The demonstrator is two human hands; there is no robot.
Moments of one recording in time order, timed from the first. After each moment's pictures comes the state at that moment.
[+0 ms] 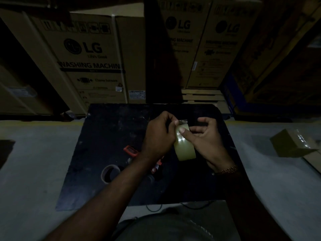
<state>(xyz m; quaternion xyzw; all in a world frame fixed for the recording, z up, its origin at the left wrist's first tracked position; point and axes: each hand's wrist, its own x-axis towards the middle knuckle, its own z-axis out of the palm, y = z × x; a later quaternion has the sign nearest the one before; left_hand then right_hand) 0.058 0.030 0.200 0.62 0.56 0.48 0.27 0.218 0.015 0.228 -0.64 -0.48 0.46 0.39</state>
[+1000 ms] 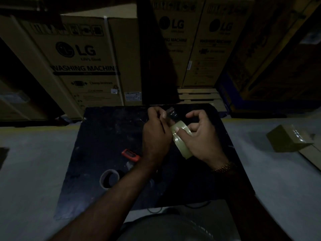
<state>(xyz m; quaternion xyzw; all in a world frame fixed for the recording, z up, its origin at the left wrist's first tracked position) 0.070 0.033 0.210 0.55 0.60 0.54 0.21 0.203 0.020 0.244 -0.61 -0.58 0.36 0.39</state>
